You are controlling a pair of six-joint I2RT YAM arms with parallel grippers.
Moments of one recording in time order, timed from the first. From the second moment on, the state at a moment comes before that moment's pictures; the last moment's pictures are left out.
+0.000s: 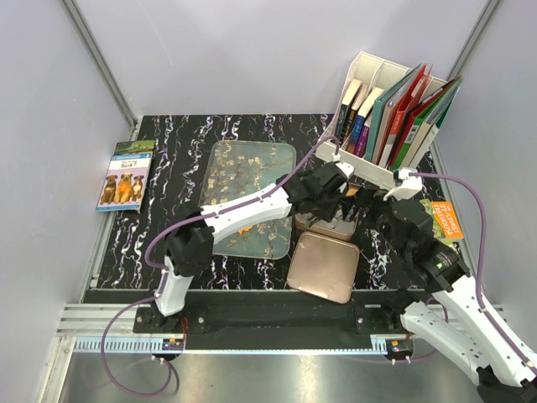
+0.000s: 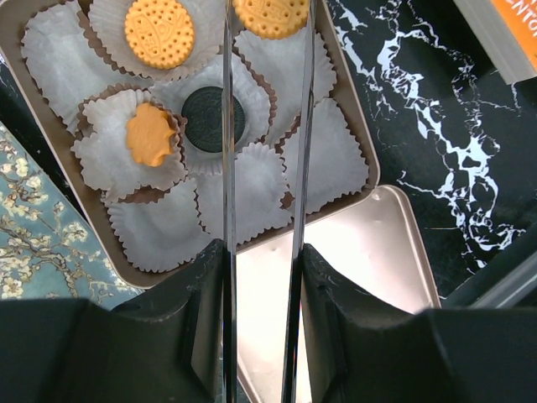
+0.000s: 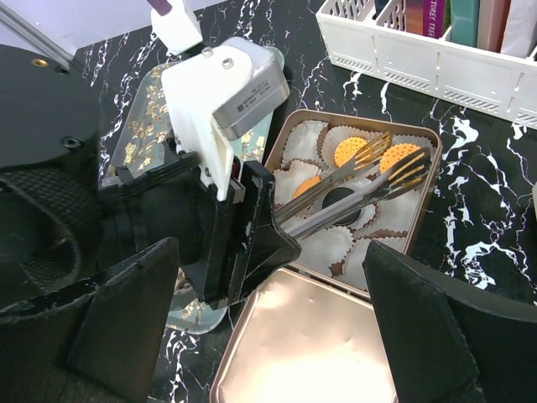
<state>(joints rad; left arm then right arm) -1.03 2.02 1.79 -0.63 -0.11 -0.35 0.58 0.63 0.80 -0.46 0.31 0.52</state>
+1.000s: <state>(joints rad) -1.02 1.91 1.68 -0.59 -0.19 -0.33 0.58 0.64 0.80 -0.48 0.31 0.52</state>
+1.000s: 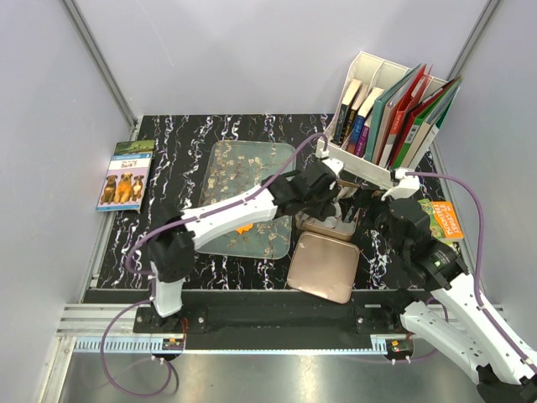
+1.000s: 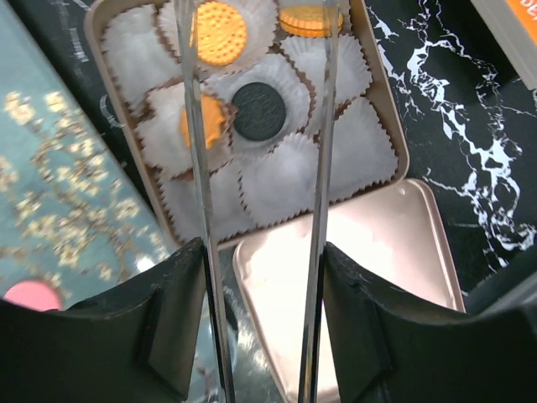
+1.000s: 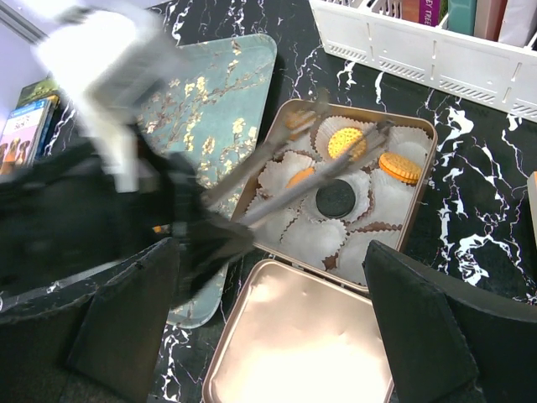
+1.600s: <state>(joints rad) -0.76 1.31 1.12 -0.60 -0.35 -0.44 0.58 0.66 0.80 -0.47 0.29 0.53</state>
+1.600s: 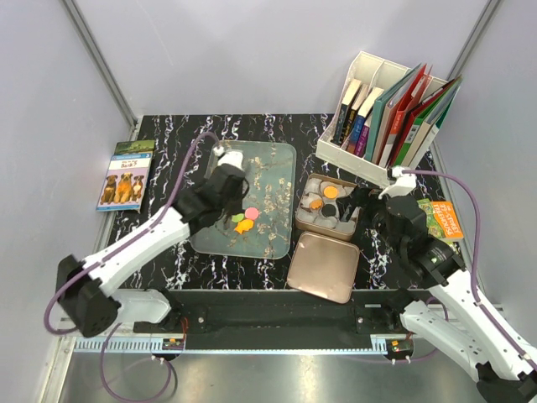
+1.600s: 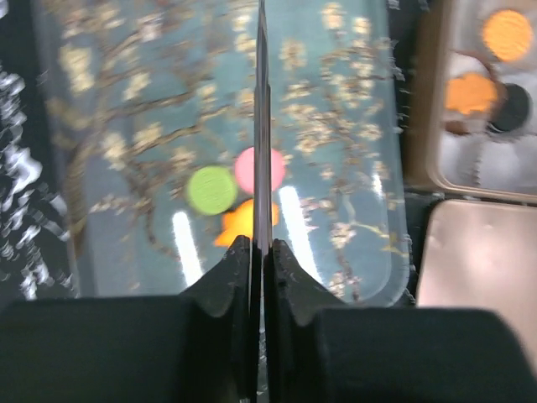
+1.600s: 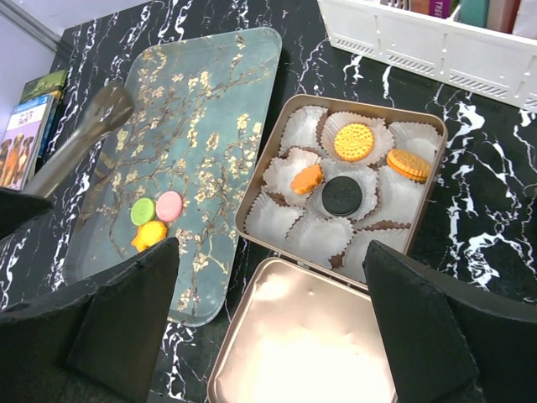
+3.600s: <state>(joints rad) 0.06 1.59 1.15 -0.60 -0.25 -0.44 0.58 0.74 0.74 -0.31 0.17 0.58</state>
